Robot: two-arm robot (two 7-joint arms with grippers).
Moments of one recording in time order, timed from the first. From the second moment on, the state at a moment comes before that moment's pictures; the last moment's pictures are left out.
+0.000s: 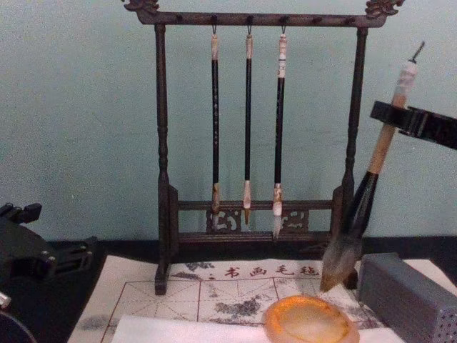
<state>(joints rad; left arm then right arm) -0.20 0.60 0.45 -1.41 -0.25 -0.12 0.03 0.36 0.47 -0.40 -1.47 0.77 0.01 0.24</state>
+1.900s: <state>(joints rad) -0.20 0.60 0.45 -1.41 -0.25 -0.12 0.03 0.15 0.59 -0.42 -1.63 0.60 -0.26 0.73</state>
